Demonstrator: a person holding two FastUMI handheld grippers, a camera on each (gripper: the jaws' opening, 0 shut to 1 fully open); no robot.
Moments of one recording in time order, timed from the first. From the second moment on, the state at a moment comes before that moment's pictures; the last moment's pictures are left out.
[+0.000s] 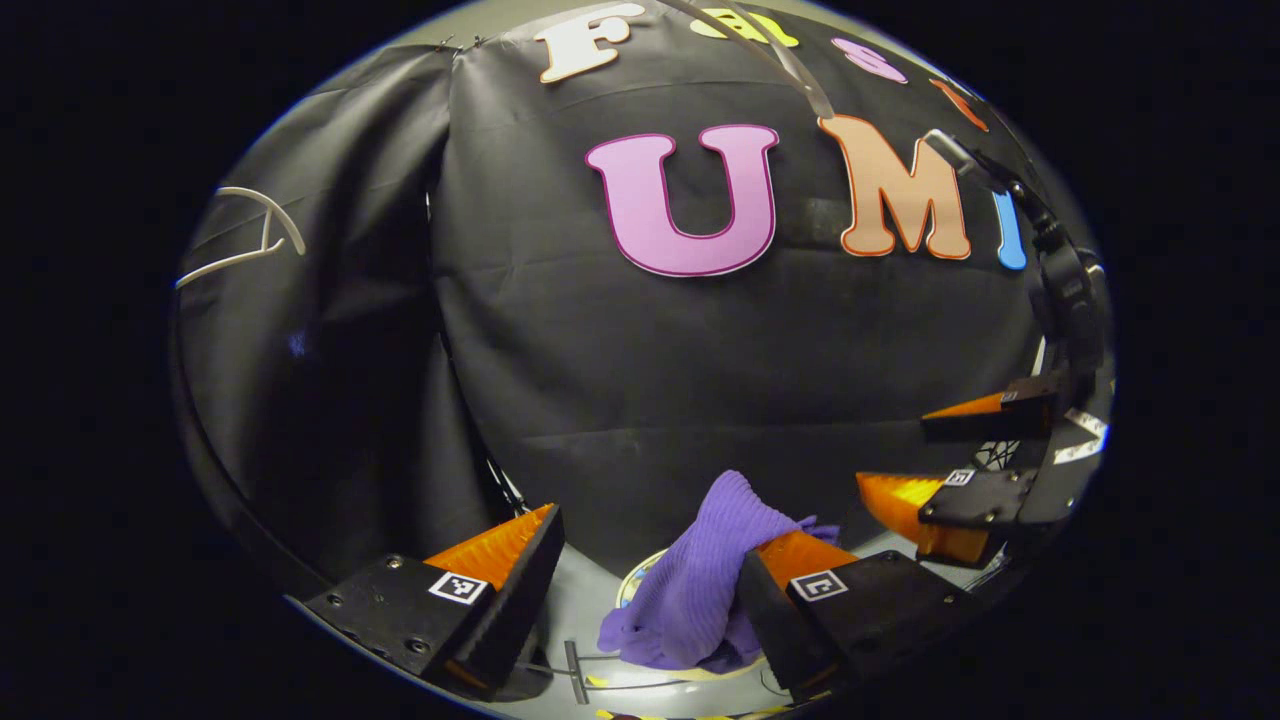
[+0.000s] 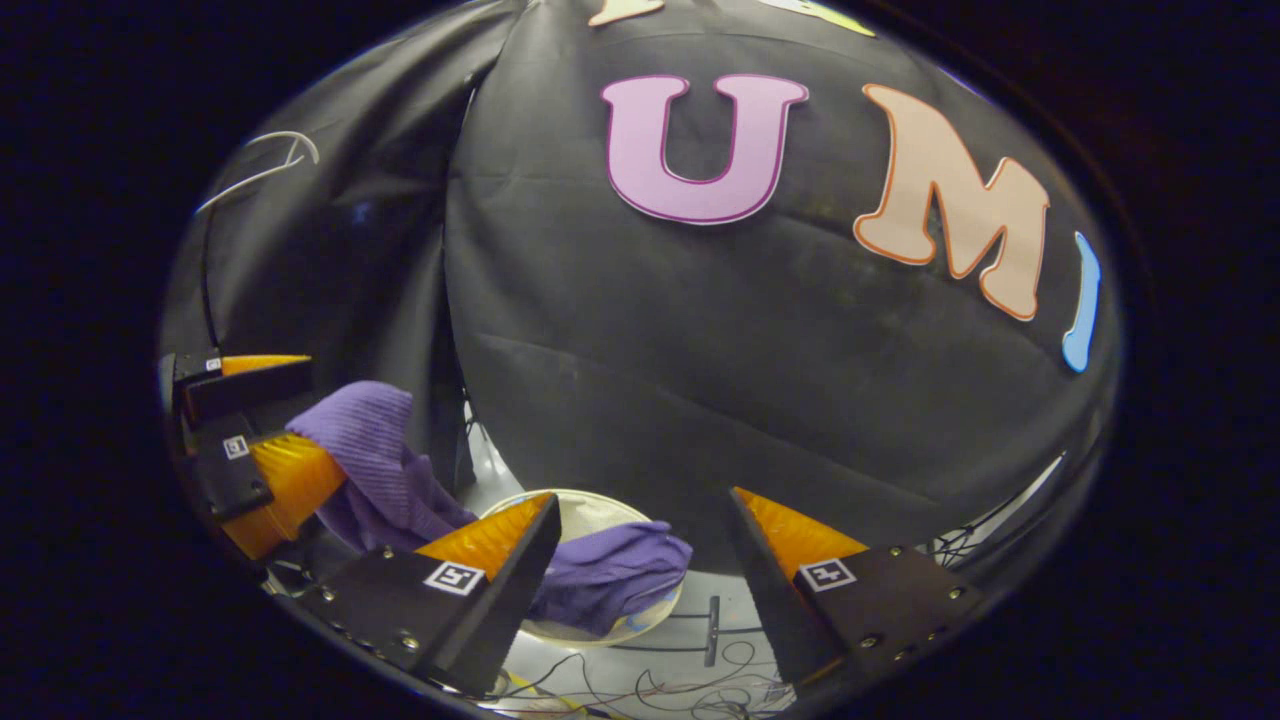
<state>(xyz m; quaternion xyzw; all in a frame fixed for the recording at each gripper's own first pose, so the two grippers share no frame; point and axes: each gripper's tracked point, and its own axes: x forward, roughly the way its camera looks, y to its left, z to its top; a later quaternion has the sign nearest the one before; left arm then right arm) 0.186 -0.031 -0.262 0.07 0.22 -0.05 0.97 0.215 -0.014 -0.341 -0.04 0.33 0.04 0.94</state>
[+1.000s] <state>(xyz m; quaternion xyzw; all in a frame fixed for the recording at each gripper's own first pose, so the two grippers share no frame) 0.128 -0.147 -0.087 0.02 0.05 -0.14 0.99 0.130 -0.103 -0.129 -0.01 0.13 -0.07 0.99</state>
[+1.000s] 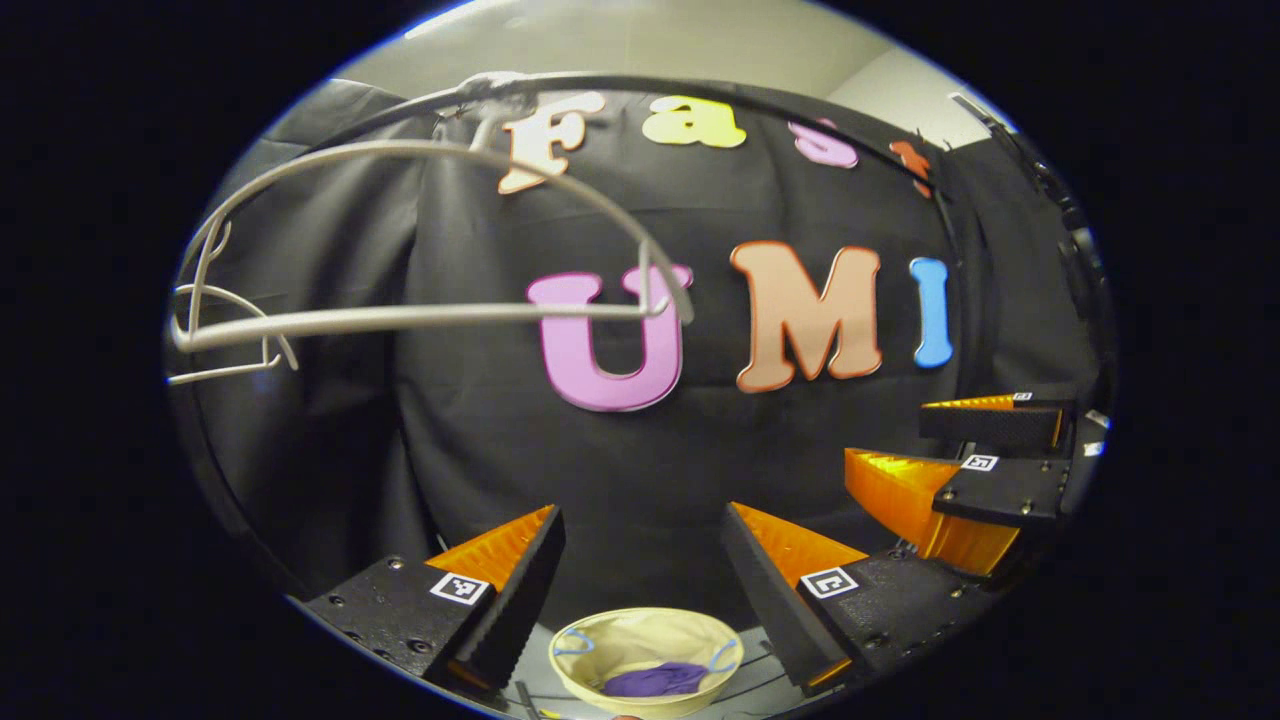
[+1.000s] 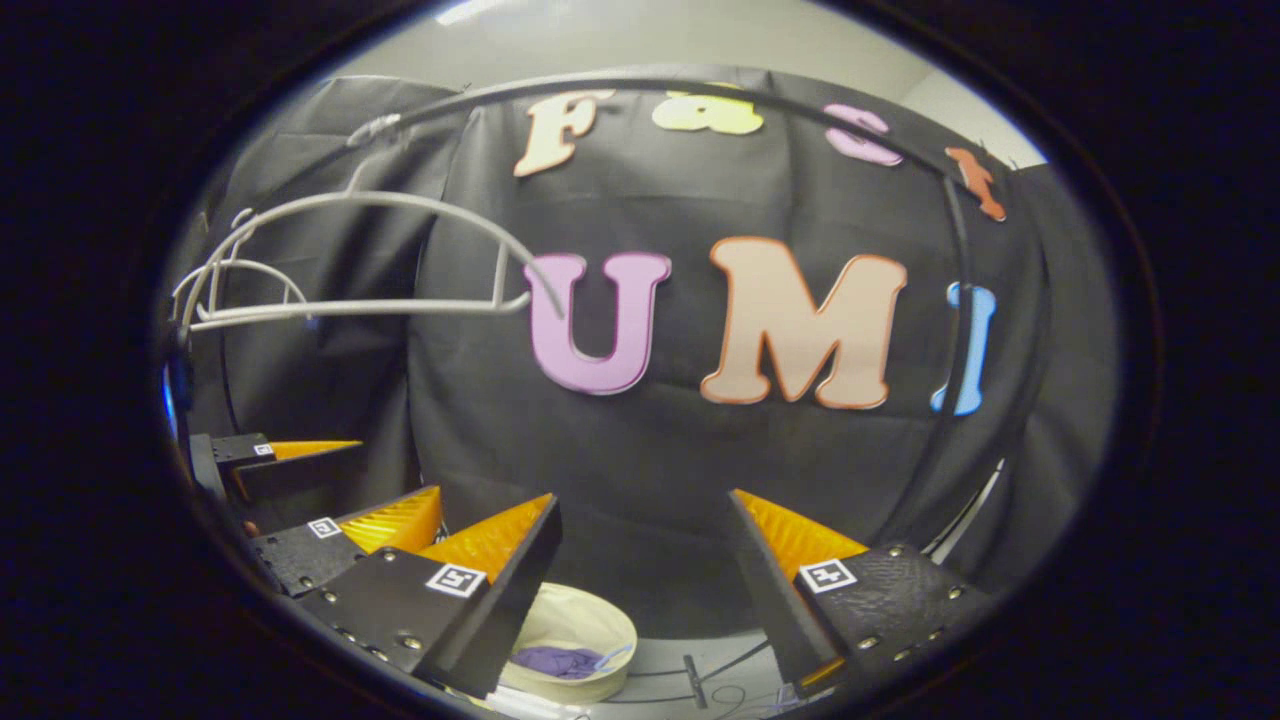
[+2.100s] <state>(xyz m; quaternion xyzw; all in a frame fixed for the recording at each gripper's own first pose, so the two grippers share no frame) 0.050 -0.208 0.009 -0.03 -0.01 -0.23 0.97 -0.002 -0.163 0.012 -0.03 0.01 -0.17 0.99</state>
